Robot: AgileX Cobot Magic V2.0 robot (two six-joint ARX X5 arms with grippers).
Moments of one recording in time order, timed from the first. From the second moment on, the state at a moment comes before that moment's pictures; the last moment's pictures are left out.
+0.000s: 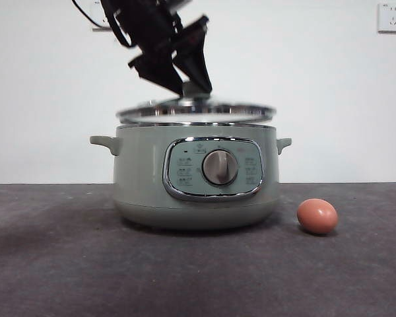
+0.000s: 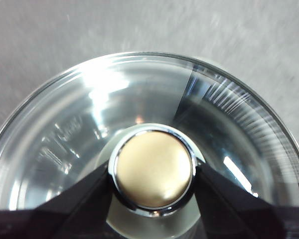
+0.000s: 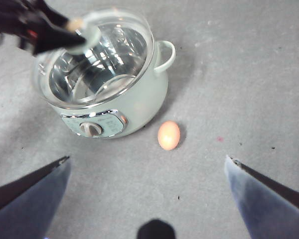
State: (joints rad) left arm -0.51 1.83 1.72 -0.60 0.25 0.17; right arm -0.08 0.73 1.16 -1.10 -0.47 -0.08
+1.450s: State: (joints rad) left arm -0.26 0.84 1.47 -1.10 0.21 0.14; right arm 0.30 1.54 1.16 -0.75 -0.23 -0.08
